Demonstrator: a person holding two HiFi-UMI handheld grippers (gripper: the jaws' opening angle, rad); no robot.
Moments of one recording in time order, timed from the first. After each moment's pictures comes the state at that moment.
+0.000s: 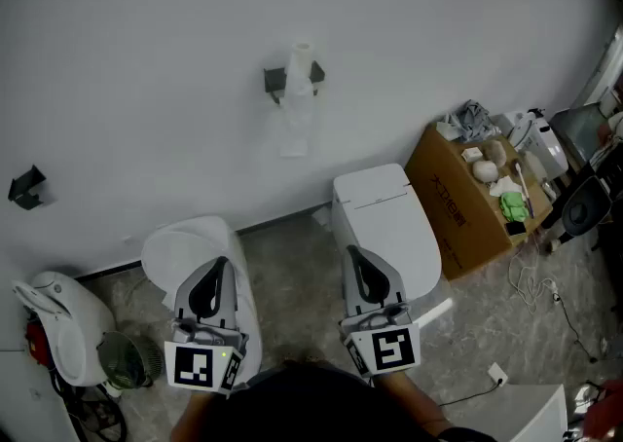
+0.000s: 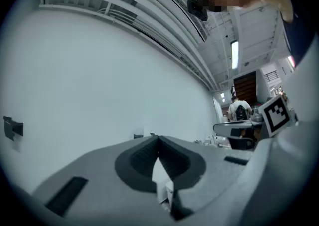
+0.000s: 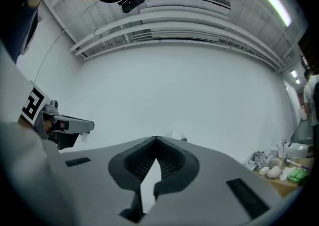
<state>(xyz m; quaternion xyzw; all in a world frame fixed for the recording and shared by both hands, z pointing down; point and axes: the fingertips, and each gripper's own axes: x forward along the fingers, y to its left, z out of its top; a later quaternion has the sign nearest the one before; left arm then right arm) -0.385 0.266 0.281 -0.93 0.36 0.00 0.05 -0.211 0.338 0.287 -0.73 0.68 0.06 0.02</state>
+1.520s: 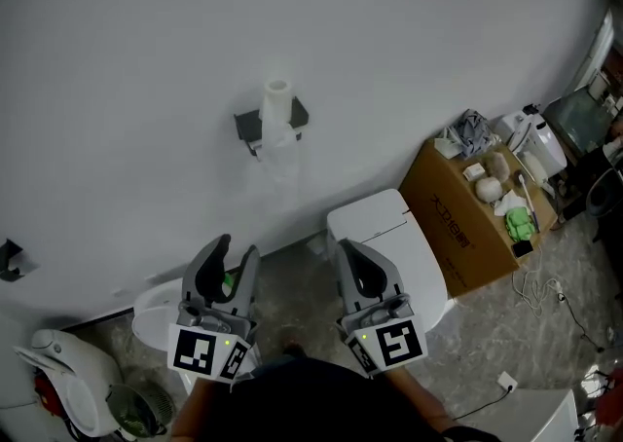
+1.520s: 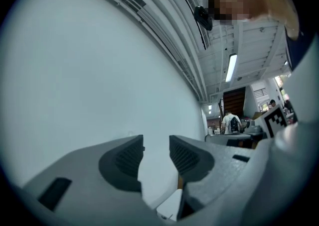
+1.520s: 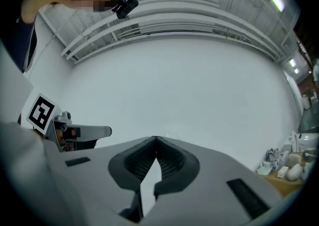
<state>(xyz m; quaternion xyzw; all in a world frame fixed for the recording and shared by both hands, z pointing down) -0.227 0.087 0.264 -0.96 0.26 0.06 0.03 -0.103 0.166 0.273 -0.73 0.68 0.06 0.07</state>
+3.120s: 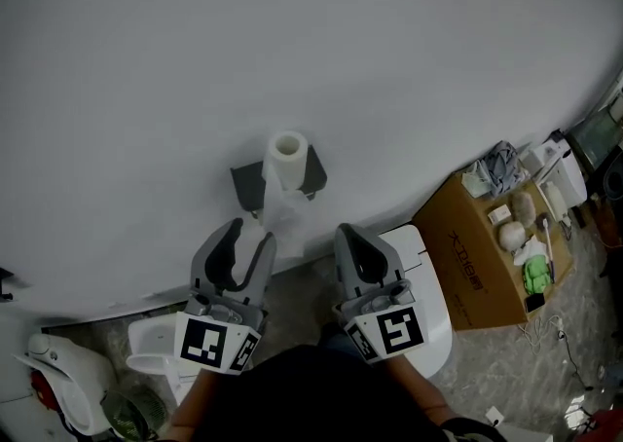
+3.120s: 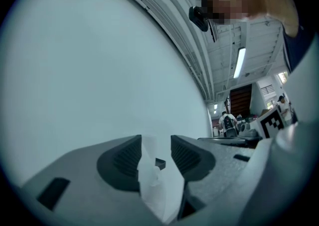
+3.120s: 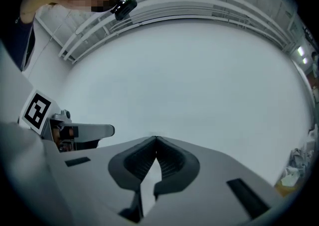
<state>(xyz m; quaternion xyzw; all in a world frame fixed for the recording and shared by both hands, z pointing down) -0.099 -0.088 0.259 -0.96 0.28 0.06 0.04 0.012 -0.037 0.273 -0.70 0.71 0.05 0.07</state>
